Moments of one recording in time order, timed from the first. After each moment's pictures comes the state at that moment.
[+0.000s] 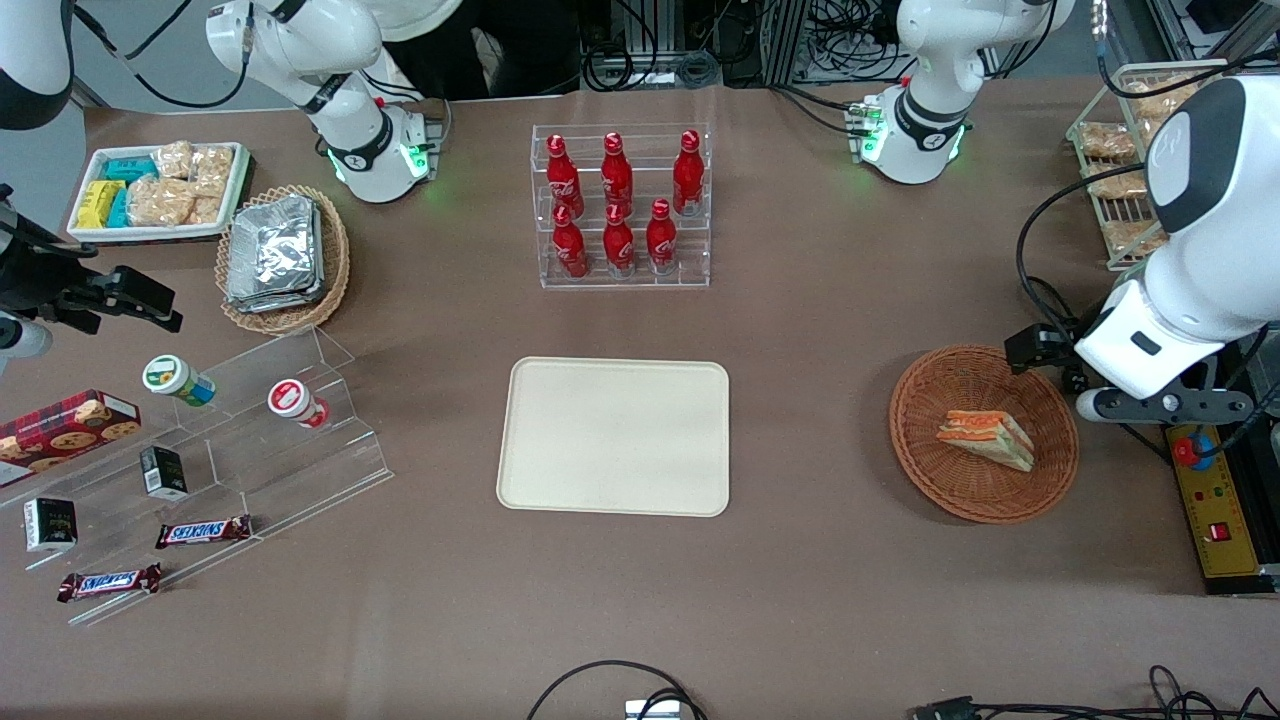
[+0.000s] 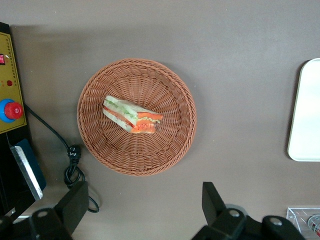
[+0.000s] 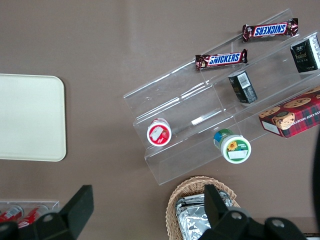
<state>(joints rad) 0.15 0.20 -0.30 -1.51 0.11 1.62 -0.11</state>
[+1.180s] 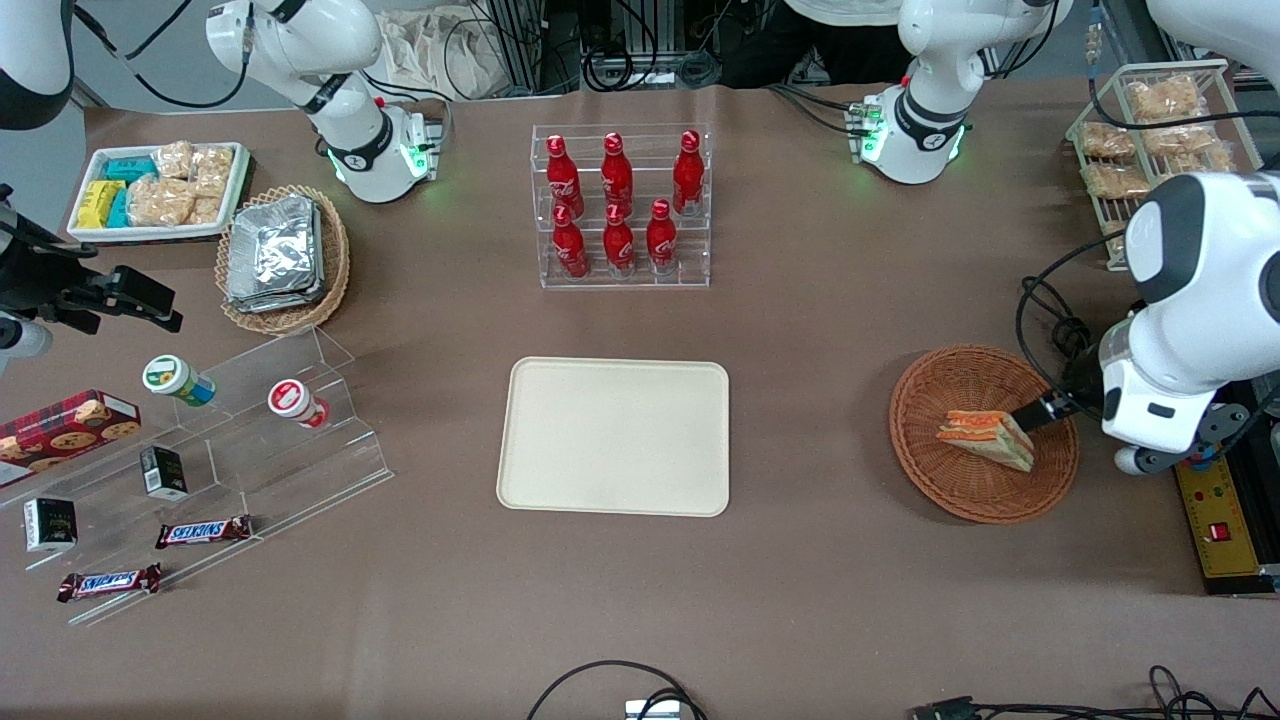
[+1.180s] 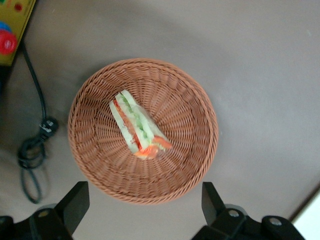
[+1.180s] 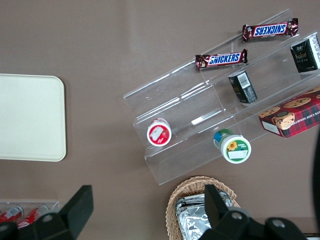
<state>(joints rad) 0.22 0.24 -0.29 -1.74 0.10 1.92 -0.66</state>
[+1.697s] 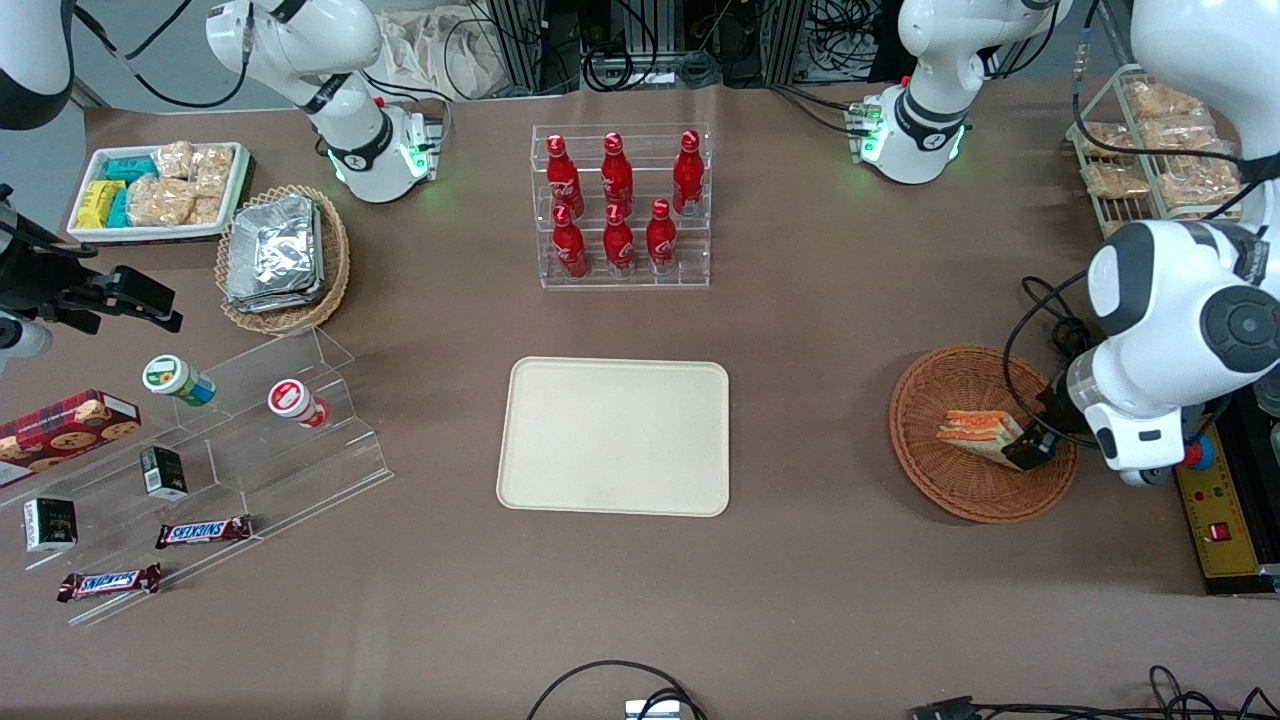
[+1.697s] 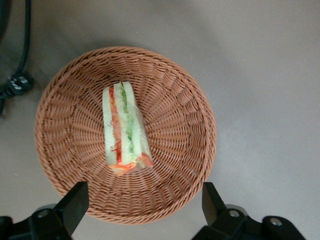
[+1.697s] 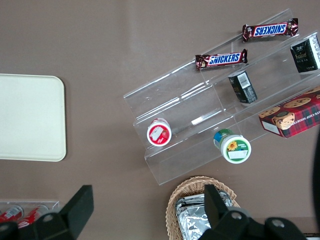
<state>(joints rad) 0.22 0.32 -0.29 -1.81 0.10 2.09 -1.05</state>
